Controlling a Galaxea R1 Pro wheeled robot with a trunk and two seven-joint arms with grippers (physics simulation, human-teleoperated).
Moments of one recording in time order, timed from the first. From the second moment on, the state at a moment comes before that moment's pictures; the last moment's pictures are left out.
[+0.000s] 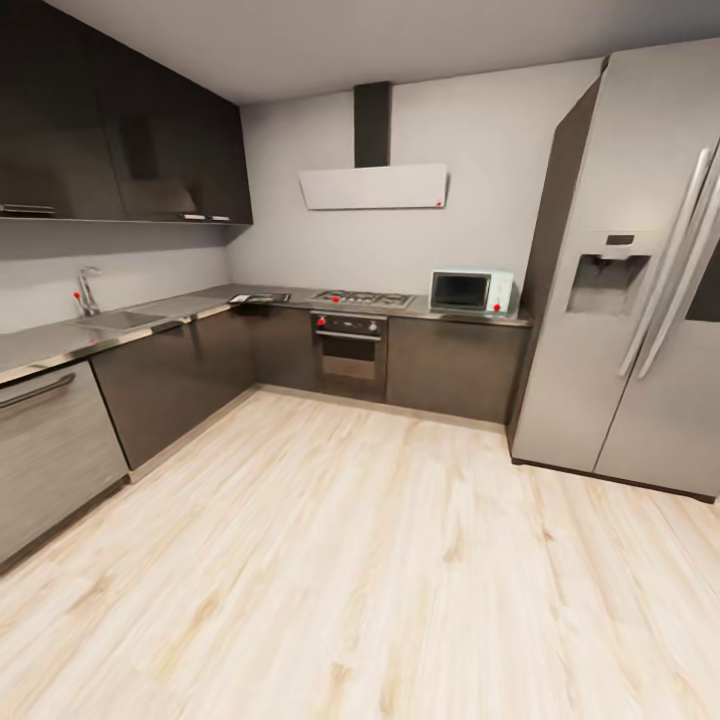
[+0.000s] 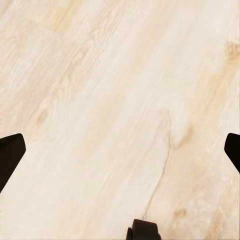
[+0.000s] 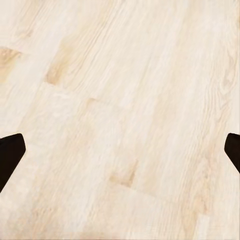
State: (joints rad) left arm 0.03 0.05 0.19 -0.59 0.00 -0.10 0.00; right arm -0.08 -0.05 0.01 -0.35 0.01 -0.33 0.00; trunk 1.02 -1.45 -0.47
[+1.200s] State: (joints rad) left arm 0.03 0.05 0.19 -0.59 0.00 -0.10 0.00; right arm -0.08 -0.05 0.01 -0.35 0.01 -0.33 0.00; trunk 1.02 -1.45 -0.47
